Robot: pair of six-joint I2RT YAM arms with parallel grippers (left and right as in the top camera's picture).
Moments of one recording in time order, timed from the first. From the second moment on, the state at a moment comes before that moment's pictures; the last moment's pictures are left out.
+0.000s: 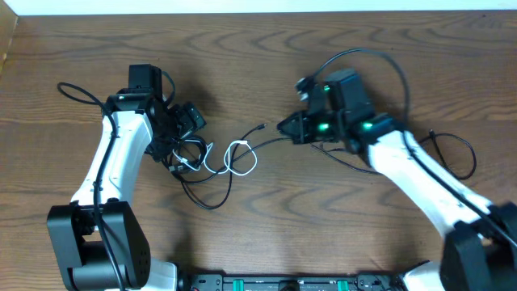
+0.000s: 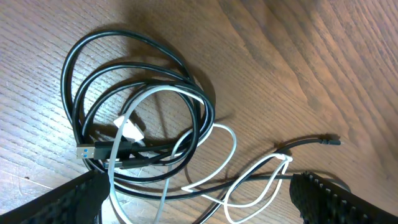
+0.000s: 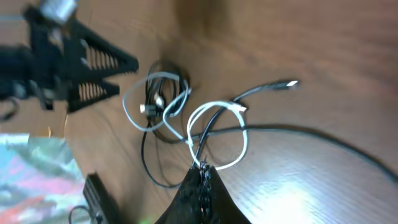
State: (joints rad) left arm 0.05 1.65 1.21 -0.91 0.19 -0.59; right arm 0.43 1.60 1.10 -0.31 -0.62 0.46
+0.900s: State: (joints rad) left arm 0.05 1.65 1.21 -0.91 0.19 -0.59; right arm 0.76 2.00 1.10 0.12 -0.47 0.66
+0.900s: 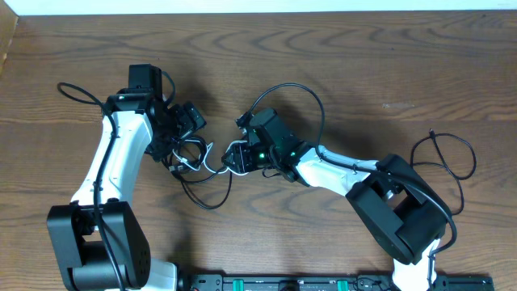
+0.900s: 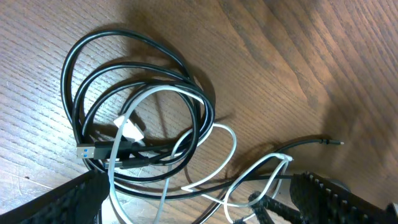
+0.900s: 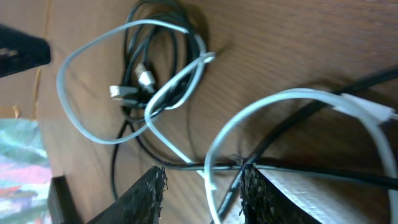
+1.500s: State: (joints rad) left arm 0.05 1.65 1.21 -0.91 0.19 -0.59; right arm 0.76 2.00 1.10 0.18 -0.35 0.83
